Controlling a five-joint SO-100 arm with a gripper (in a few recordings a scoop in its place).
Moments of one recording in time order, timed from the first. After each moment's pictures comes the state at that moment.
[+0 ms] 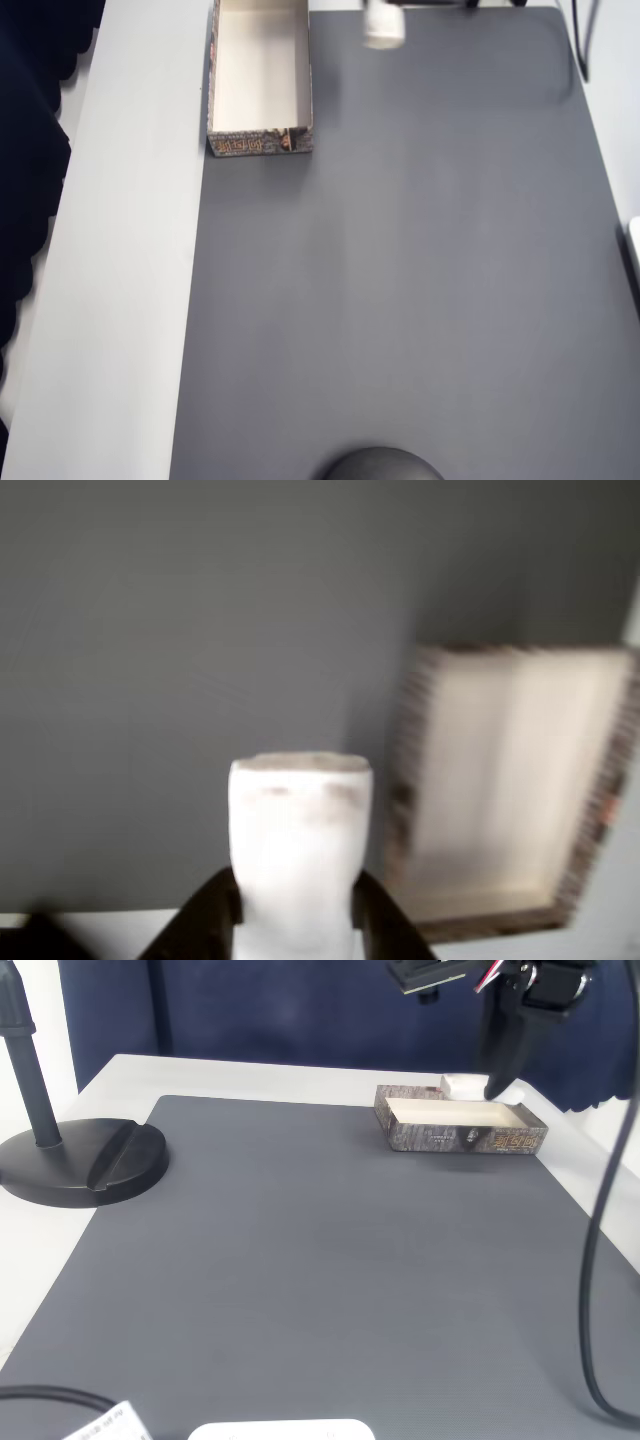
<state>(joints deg) 56.3 86.6 72.9 98.5 57.0</state>
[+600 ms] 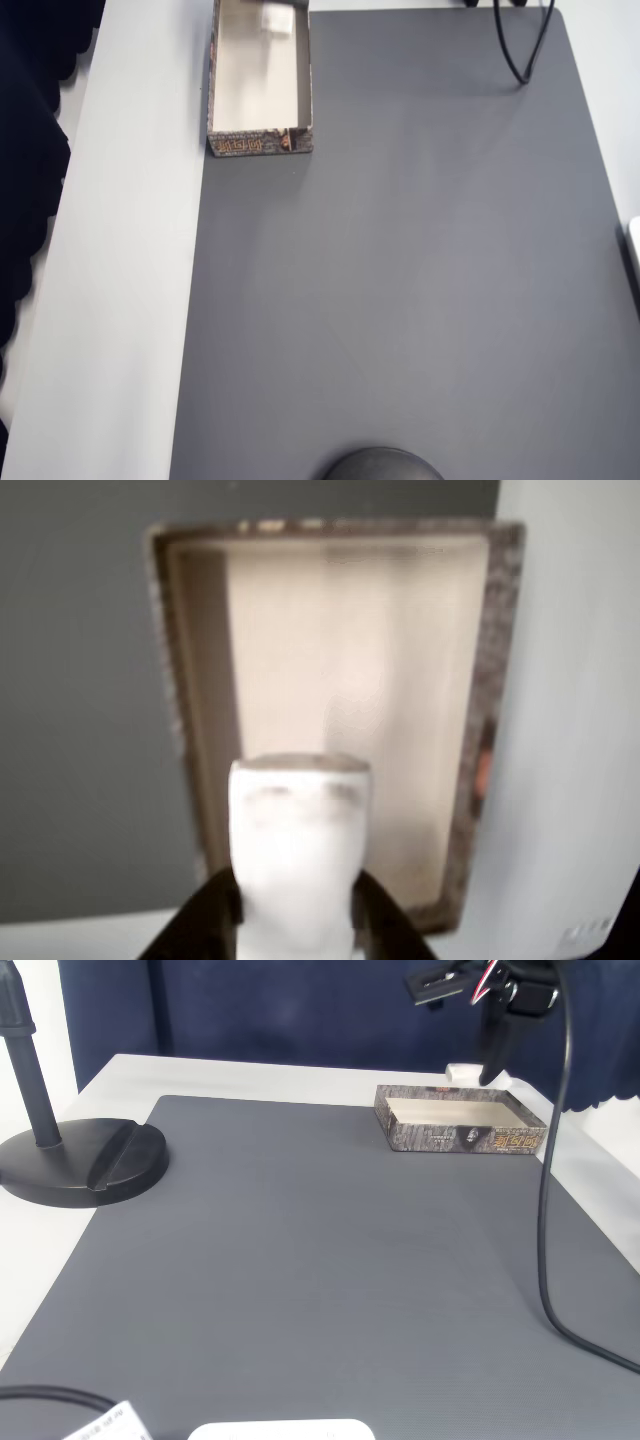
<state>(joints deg) 70.2 56.0 41.5 97.9 69.3</state>
